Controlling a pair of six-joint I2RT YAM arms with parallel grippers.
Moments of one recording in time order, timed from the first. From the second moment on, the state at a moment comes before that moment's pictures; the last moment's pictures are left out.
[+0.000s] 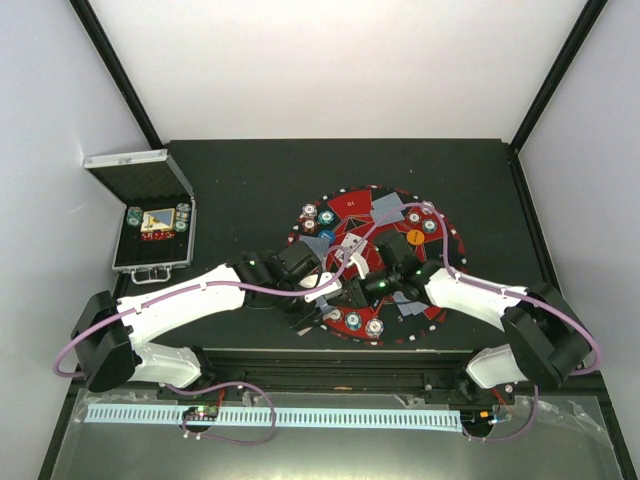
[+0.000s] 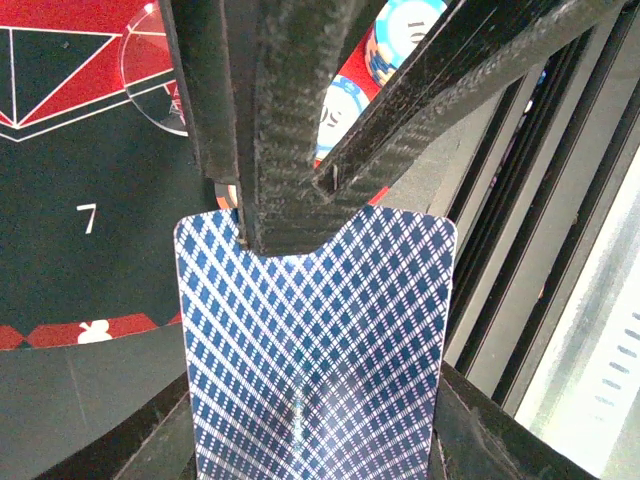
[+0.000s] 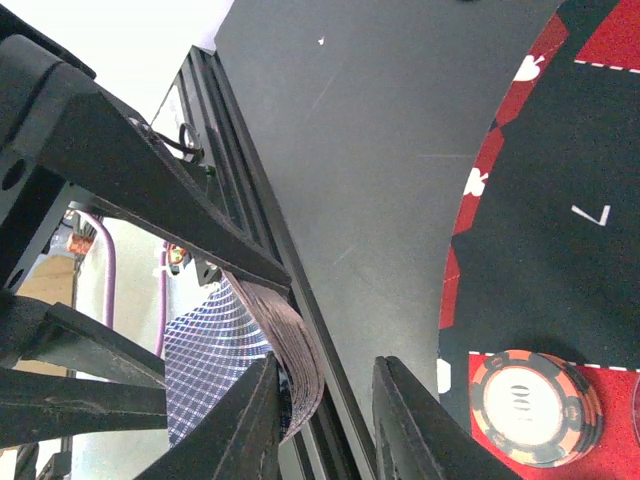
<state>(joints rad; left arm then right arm) -0.95 1.31 0.96 -0.81 0.24 0.06 0.70 1.41 0.67 -0.07 -0.83 0.31</state>
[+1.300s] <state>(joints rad) -0.95 1.31 0.96 -0.81 0.24 0.06 0.63 1.36 0.67 -0.11 -0.93 0.30</state>
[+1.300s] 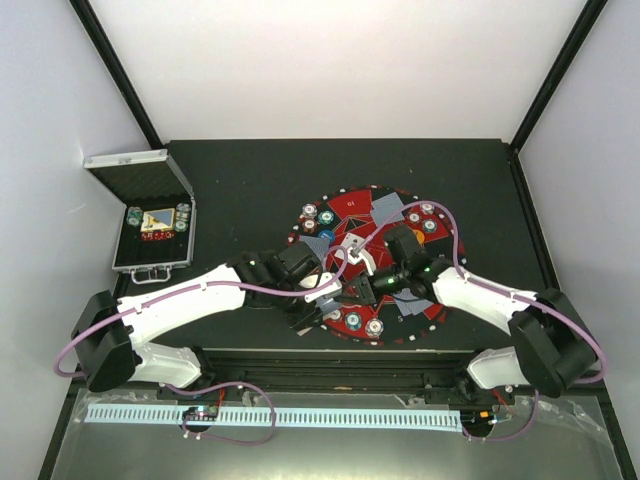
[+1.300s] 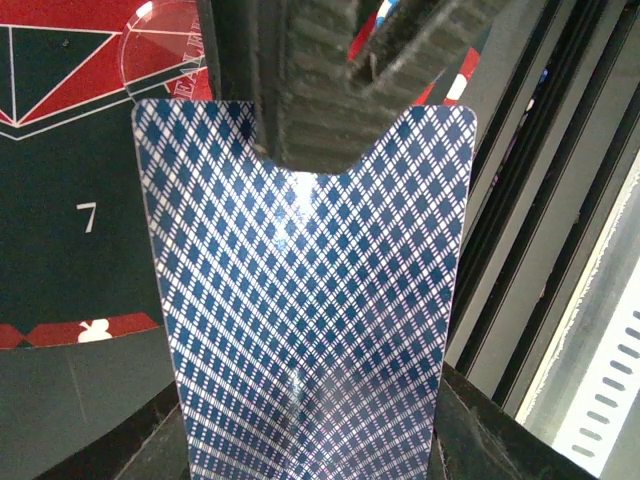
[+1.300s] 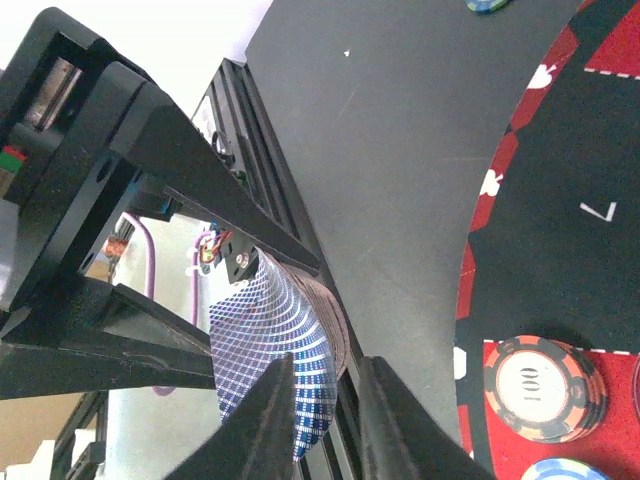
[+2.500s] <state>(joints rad) -0.96 1.32 0.96 -0.81 0.22 0.06 0.63 1.39 0.66 -0.07 -0.93 0.34</state>
